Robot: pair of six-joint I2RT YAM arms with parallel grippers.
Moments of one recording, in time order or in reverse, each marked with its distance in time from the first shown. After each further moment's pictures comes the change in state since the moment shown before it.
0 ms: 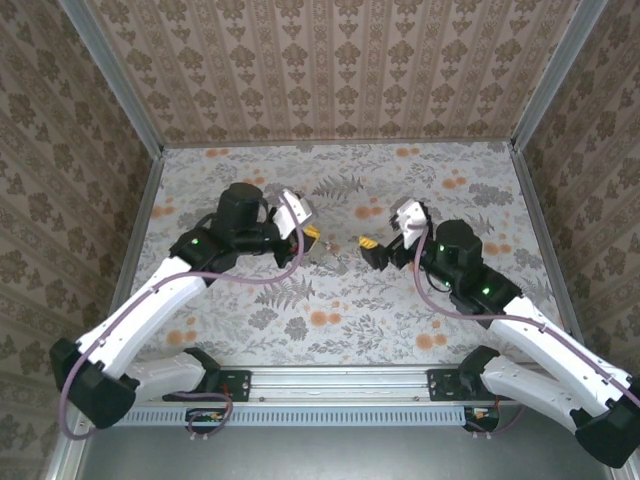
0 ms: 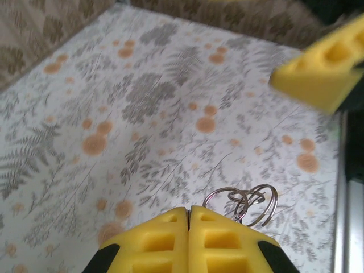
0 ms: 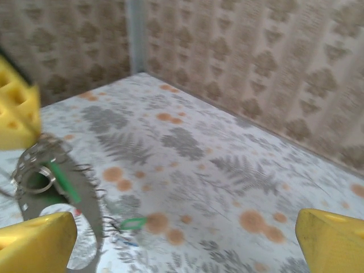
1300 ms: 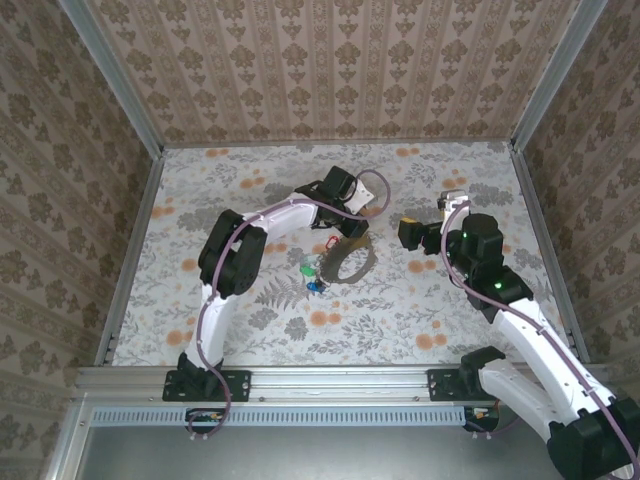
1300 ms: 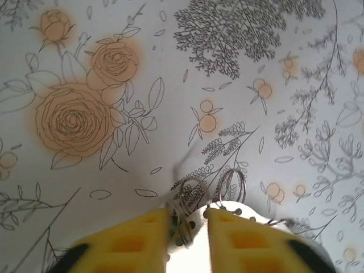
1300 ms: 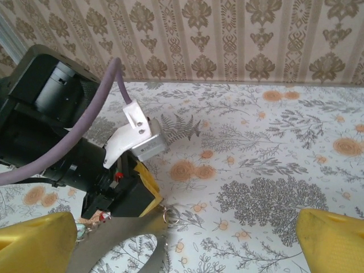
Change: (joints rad) left arm -0.028 1.044 0.594 0.051 -0.117 -0.152; right arm -0.308 -0.025 -0.095 -0.032 -0.019 0.241
